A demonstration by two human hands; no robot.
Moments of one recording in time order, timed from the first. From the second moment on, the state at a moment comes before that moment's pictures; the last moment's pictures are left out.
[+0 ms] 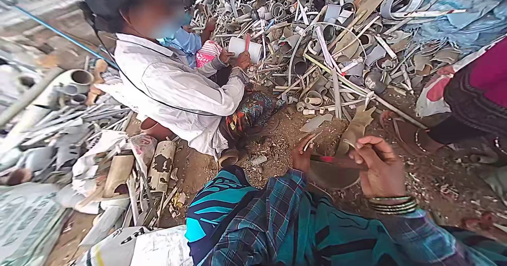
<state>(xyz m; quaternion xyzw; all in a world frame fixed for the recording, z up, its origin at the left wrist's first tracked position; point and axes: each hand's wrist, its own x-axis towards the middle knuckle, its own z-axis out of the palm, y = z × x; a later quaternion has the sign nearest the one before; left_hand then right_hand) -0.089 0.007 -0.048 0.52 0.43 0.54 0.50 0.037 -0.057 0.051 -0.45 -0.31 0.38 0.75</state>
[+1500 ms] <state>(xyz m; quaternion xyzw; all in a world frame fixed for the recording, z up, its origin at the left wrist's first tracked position) -0.075 0.007 -0.062 0.60 0.41 0.50 0.47 0.061 -0.090 0.092 -0.42 -0.59 0.46 0.51</state>
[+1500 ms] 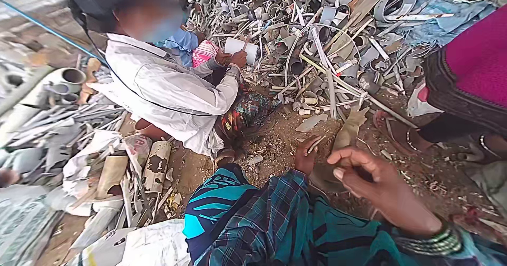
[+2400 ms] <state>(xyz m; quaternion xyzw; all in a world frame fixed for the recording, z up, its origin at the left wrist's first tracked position) -0.070 0.007 -0.058 0.58 0.40 0.52 0.49 0.061 -0.069 0.056 -0.49 -0.55 0.48 0.47</state>
